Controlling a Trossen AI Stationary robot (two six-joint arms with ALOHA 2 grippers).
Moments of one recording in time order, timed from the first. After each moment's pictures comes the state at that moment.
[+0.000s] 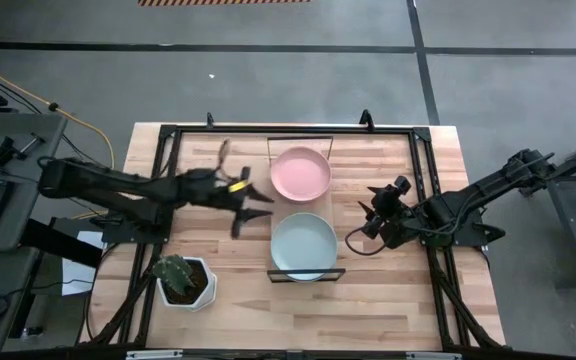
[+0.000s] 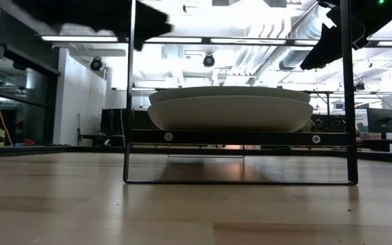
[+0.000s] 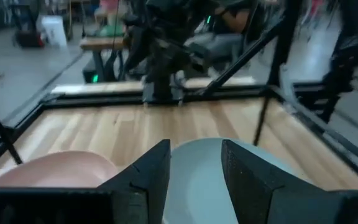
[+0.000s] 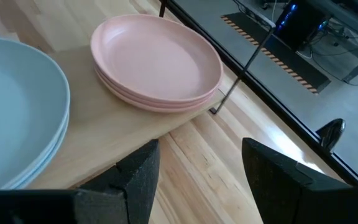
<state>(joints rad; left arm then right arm) 0.01 1.16 0.58 0.42 0.10 0.05 0.43 1.04 0.74 -0.72 0.94 0.66</state>
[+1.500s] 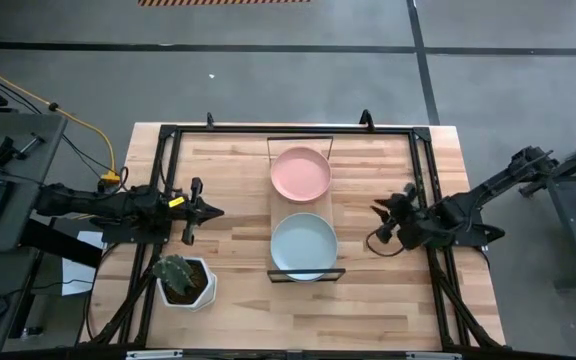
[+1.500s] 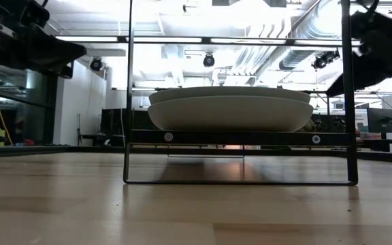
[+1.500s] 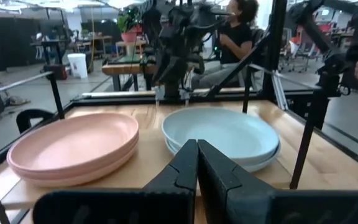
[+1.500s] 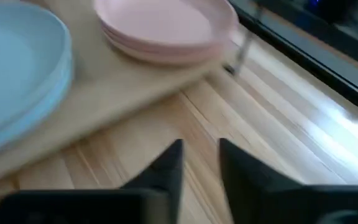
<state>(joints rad) -0.09 0.16 0.01 0.15 -0.05 0.04 0.50 0.79 0.45 -0.63 0.88 0.78</state>
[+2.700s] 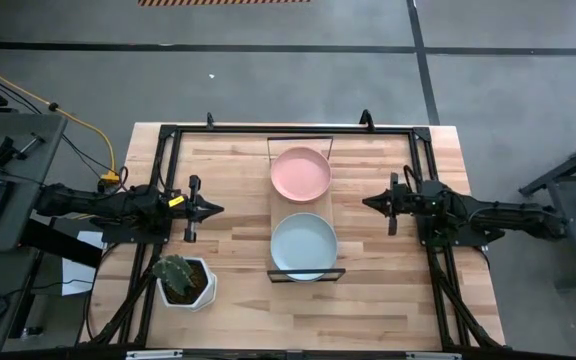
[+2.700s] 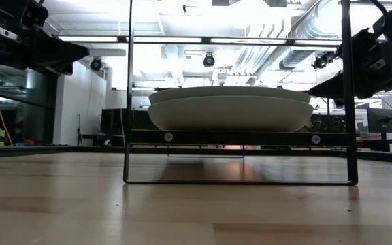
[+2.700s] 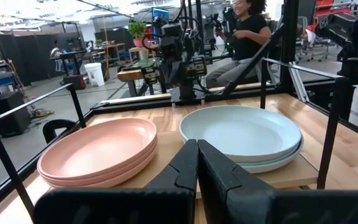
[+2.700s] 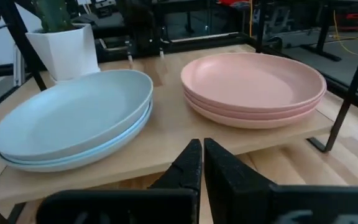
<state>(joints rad) -0.09 0.16 0.01 0.15 -0.10 0.14 -0.19 0.24 0.01 0.04 -0.06 0.07</state>
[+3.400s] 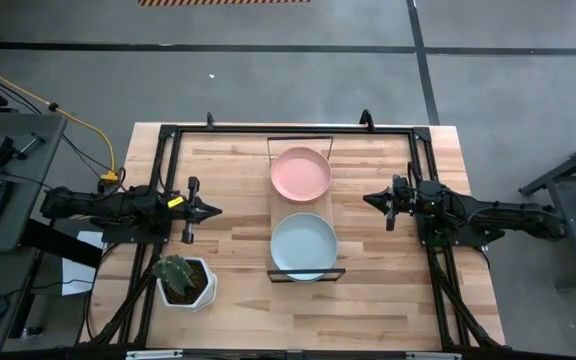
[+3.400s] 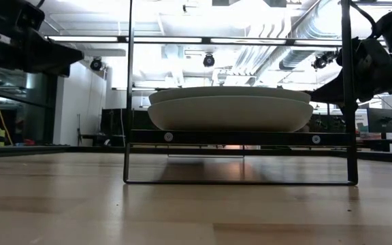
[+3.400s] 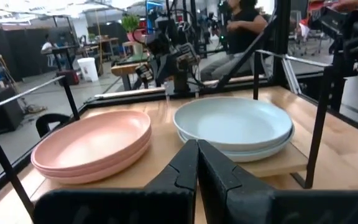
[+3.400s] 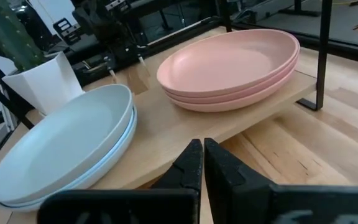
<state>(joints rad) -0.09 0.06 0.01 0.02 -0.08 0.13 -0.19 0.25 0.01 0.01 0.02 0.34</state>
